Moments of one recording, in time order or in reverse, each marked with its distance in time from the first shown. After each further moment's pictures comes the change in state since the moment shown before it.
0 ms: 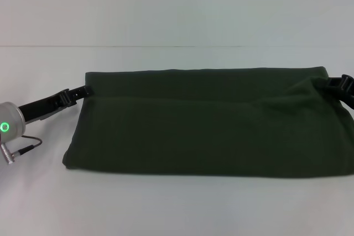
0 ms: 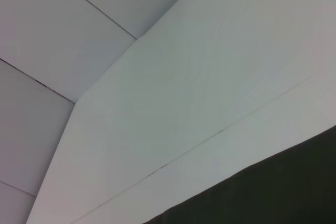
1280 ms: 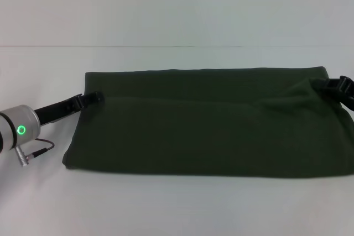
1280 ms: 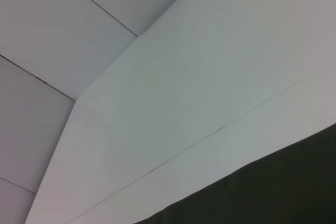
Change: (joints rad) left arm -0.017 -0.038 0.041 -0.005 0.000 -0.082 0.027; right arm 0.000 0.004 -0.001 0.000 -0.003 -0.001 -0.006
